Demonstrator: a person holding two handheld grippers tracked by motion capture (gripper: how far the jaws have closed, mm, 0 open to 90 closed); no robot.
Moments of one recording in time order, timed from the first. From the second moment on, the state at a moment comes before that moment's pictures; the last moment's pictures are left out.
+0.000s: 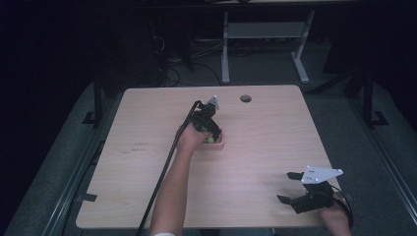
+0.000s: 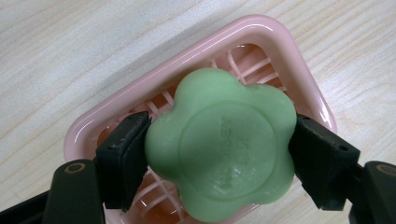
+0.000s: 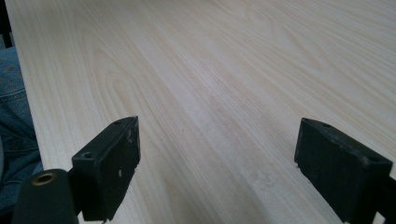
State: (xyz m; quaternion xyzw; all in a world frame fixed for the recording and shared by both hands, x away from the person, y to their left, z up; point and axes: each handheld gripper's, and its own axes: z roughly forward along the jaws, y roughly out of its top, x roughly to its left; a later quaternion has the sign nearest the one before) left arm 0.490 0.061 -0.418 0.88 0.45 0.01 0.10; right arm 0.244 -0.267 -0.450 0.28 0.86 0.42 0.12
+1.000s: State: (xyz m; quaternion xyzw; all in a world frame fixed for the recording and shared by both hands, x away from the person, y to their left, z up) left arm 0.480 0.073 -0.396 0.88 0.45 0.03 0.14; right arm 0.245 -0.268 -0.452 0.29 0.86 0.41 0.11
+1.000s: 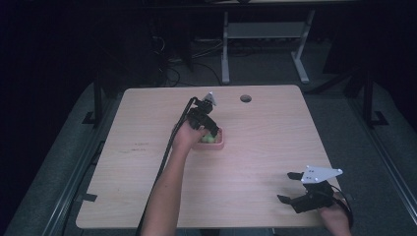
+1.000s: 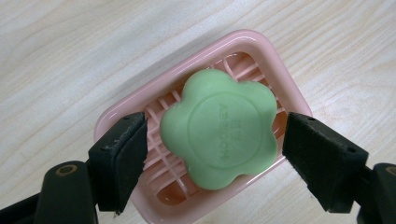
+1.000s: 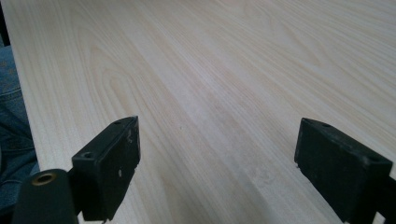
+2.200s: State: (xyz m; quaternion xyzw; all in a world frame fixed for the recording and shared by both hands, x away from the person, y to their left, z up) left arm 0.438 0.115 -0.380 0.88 0.44 0.04 0.19; right arm 0.246 -0.267 -0.454 0.29 0.86 0.41 0.11
